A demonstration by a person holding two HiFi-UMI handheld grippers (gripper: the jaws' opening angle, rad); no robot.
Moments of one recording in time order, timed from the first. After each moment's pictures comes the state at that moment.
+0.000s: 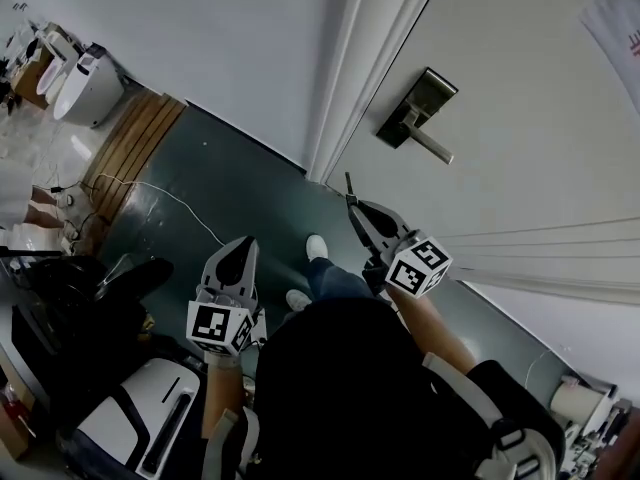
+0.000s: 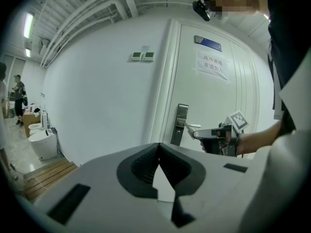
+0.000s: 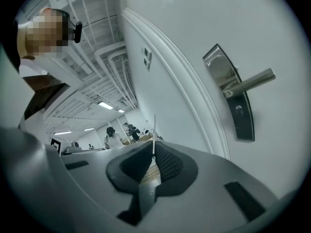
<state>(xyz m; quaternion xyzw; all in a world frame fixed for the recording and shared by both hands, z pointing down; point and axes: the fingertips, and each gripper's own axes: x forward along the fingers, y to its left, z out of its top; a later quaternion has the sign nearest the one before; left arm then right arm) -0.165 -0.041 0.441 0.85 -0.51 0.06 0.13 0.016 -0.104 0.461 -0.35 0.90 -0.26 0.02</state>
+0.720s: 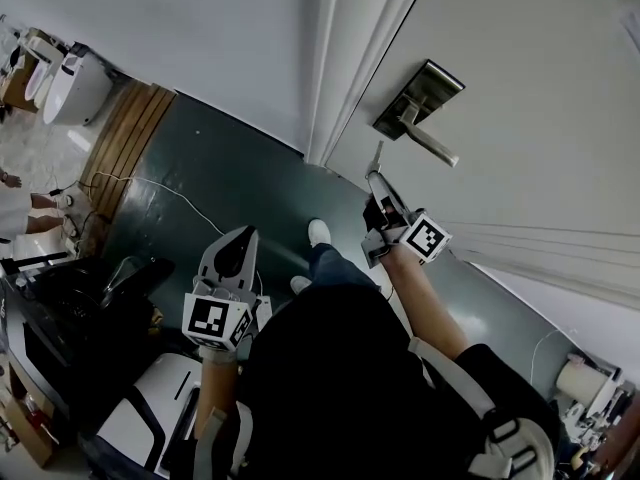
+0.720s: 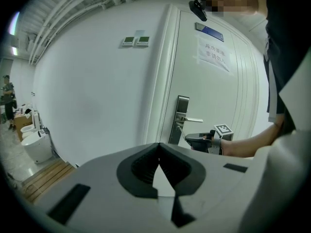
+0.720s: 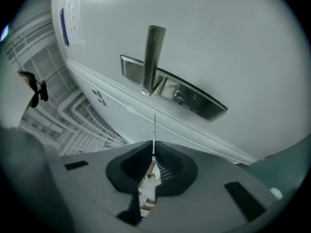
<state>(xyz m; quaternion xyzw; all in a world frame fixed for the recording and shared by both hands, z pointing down) -0.129 -0.108 0.465 0.86 -0.48 0.10 0.14 0.099 -0.206 0.539 -0.40 0.77 -0.45 0.23</state>
